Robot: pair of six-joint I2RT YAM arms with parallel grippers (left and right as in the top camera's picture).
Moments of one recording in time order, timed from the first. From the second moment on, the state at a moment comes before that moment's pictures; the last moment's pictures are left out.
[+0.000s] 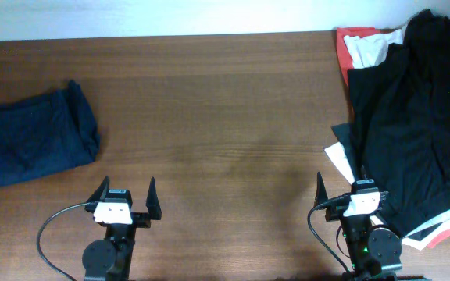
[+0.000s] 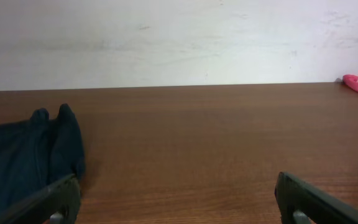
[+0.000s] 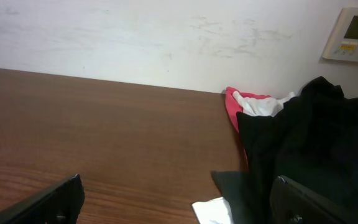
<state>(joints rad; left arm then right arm) -0.09 0.01 0.01 -0.08 -0.03 -0.01 0.10 0.01 0.01 -0.07 0.02 -0.08</state>
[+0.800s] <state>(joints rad) -0.09 0.01 0.01 -0.08 -0.03 -0.01 0.10 0.01 0.01 -0.07 0.02 -0.08</state>
